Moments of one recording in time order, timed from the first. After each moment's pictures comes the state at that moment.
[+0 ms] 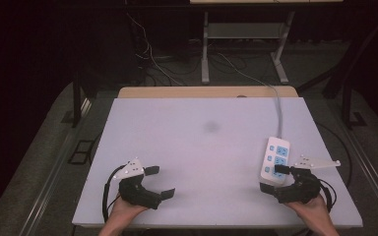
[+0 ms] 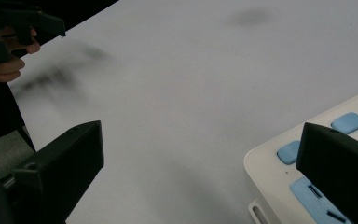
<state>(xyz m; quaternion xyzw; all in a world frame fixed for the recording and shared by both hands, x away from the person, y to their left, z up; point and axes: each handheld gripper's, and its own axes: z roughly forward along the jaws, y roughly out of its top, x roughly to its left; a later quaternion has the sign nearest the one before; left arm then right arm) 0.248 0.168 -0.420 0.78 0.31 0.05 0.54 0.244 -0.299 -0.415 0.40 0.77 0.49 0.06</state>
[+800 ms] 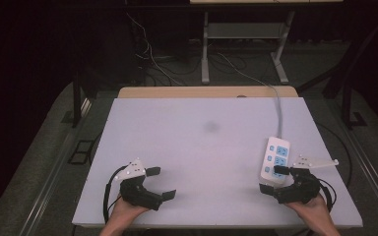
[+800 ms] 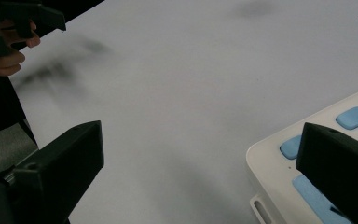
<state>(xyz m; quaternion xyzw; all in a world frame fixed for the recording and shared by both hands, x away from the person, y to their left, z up) 0.247 0.165 -0.421 0.79 0.31 0.04 0.54 0.245 -0.299 -0.414 0.40 0.78 0.48 0.05</state>
